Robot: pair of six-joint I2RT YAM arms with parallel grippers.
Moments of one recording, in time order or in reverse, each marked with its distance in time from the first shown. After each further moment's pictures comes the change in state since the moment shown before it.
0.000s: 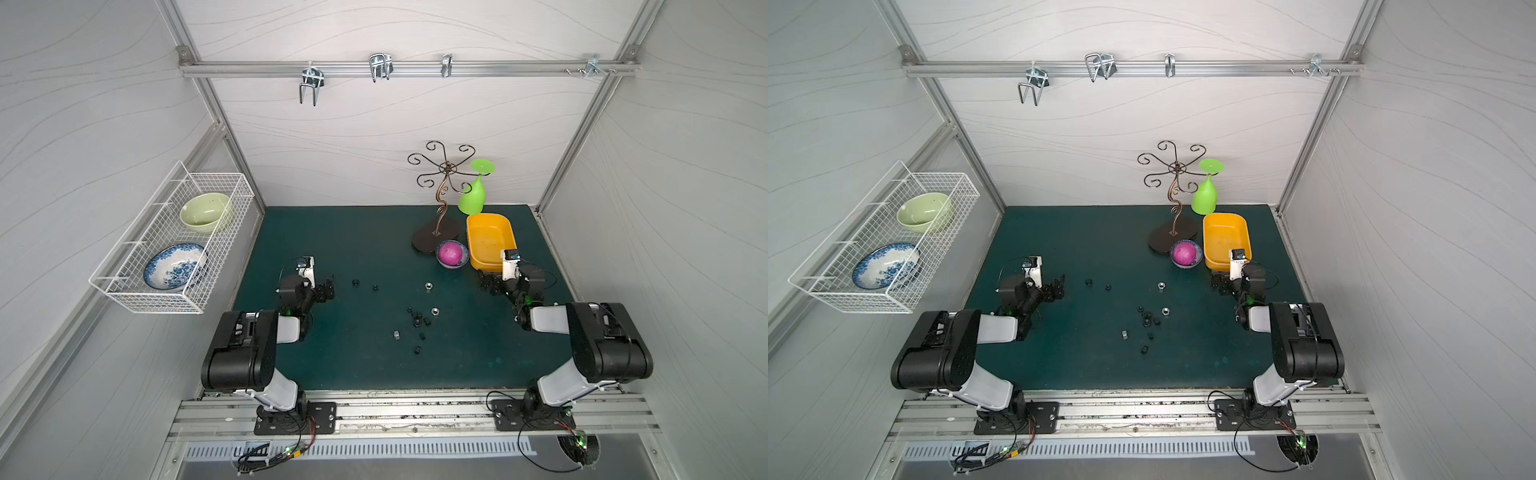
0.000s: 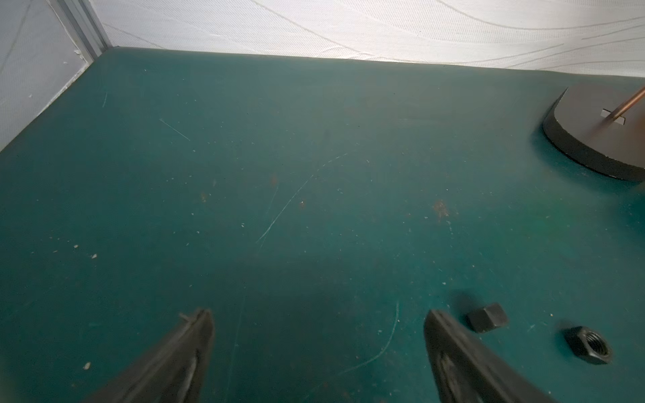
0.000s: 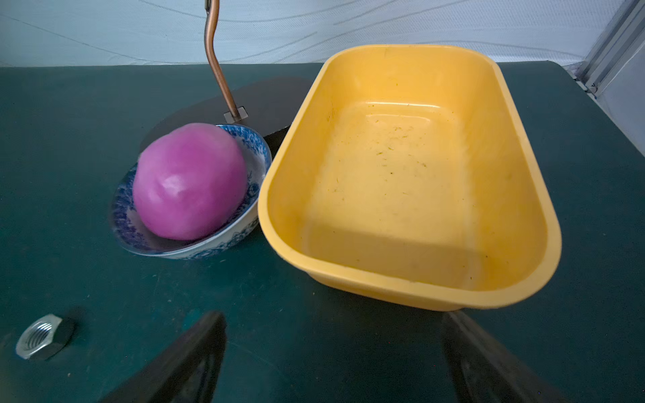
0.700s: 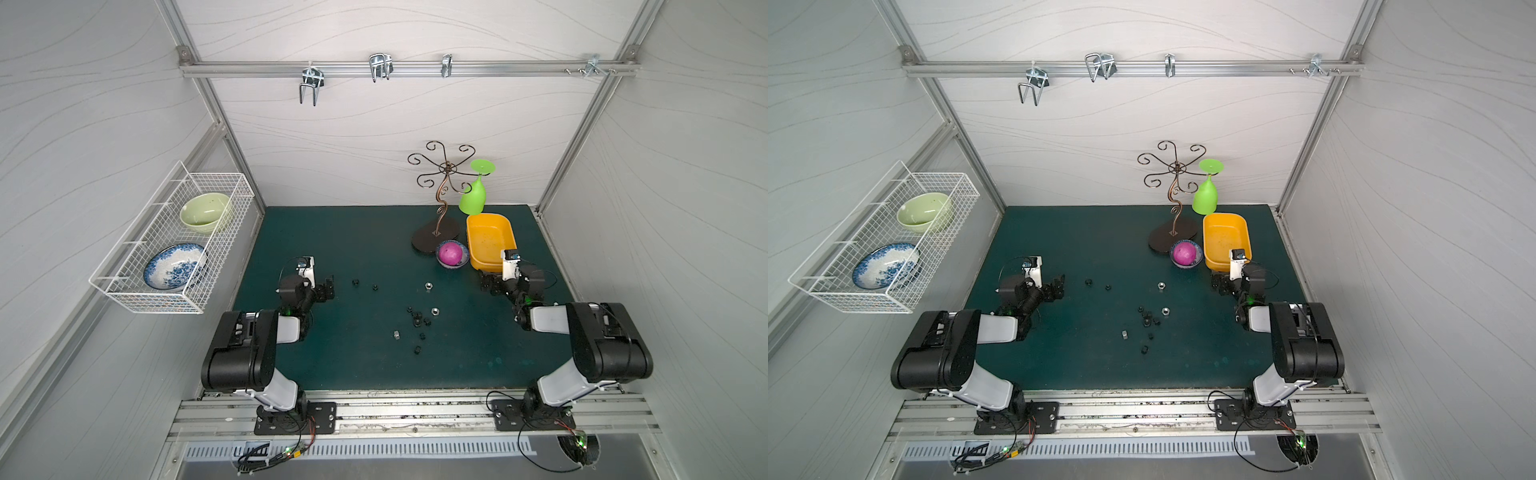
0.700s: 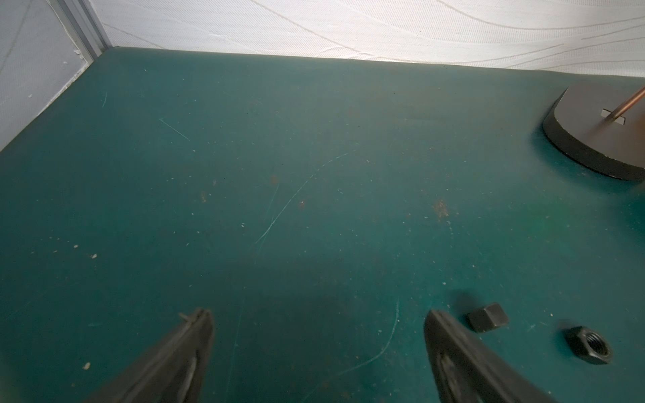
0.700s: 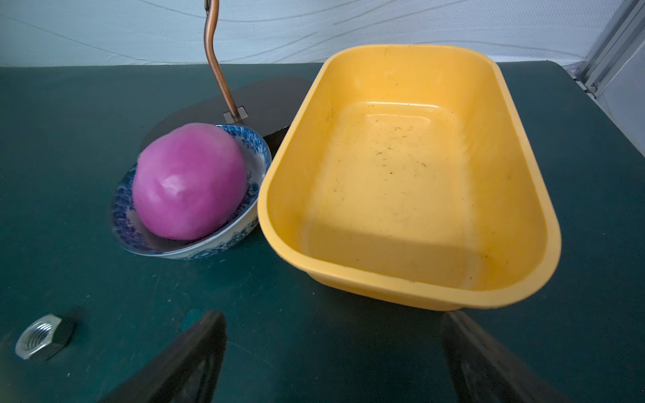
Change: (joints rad) left arm 0.000 0.000 0.000 0.000 0.000 0.000; right arm 0.000 0.000 0.000 0.000 0.001 0.001
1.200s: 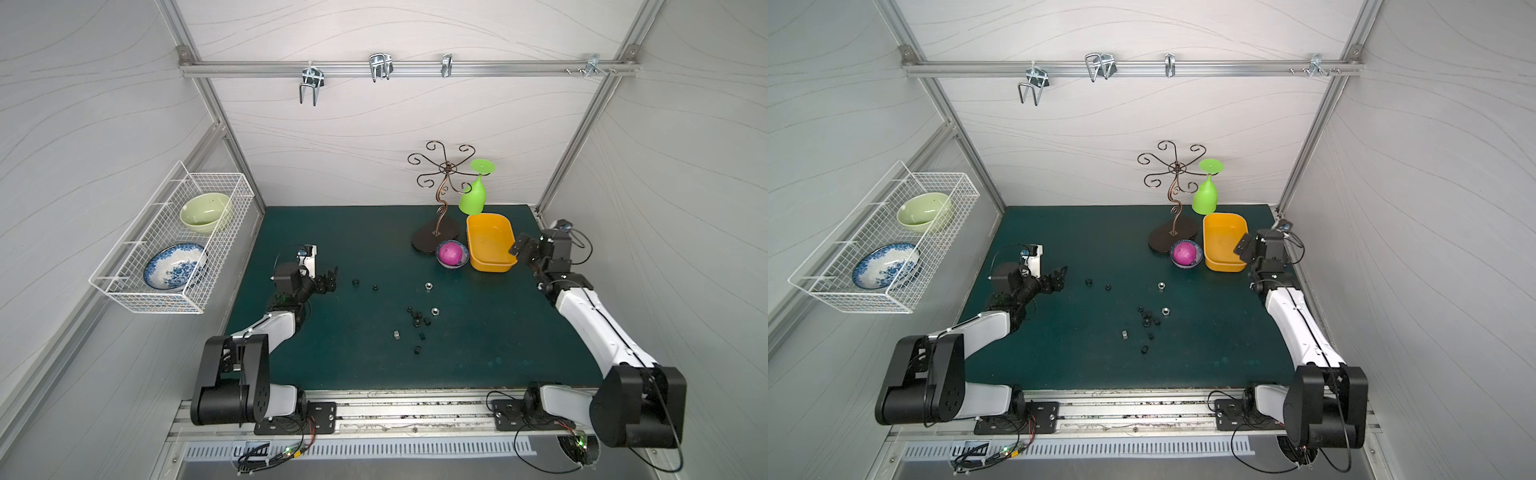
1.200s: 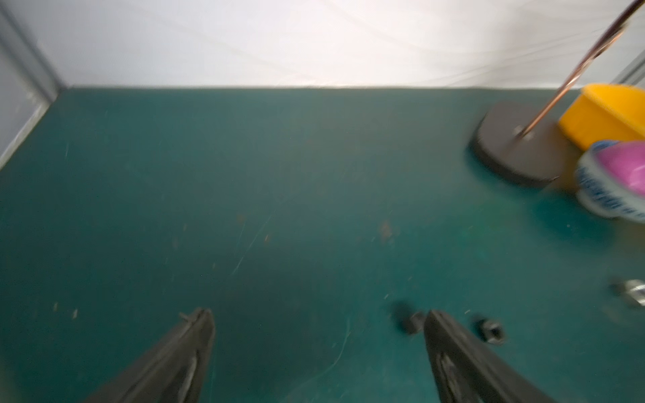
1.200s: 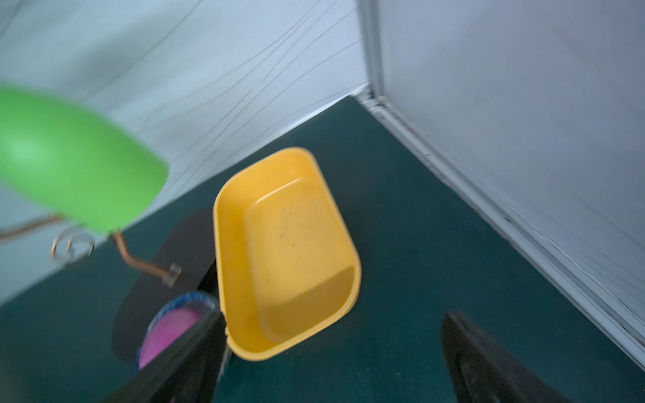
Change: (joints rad) left arm 0.000 -0.196 0.200 -0.418 0.147 0.037; right arm -0.037 -0.351 0.521 -1.034 0.526 0.585
